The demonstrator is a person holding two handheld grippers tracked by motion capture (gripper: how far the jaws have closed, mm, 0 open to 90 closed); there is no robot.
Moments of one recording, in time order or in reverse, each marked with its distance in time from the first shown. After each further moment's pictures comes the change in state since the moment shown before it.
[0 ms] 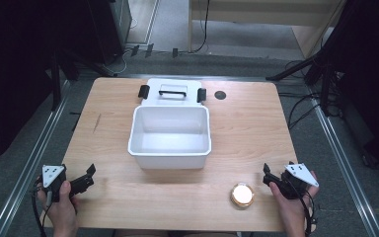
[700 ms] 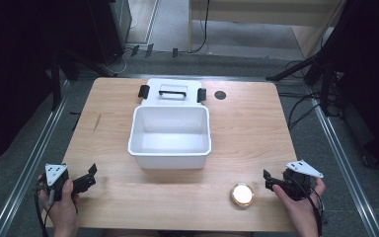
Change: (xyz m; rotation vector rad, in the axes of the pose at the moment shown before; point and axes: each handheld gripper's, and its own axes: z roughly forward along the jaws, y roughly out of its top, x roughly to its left) left arm -0.002 0.000 0.003 0.018 0.016 0.016; right arm 0.000 0.026 -0.022 0.206 0.103 -0.048
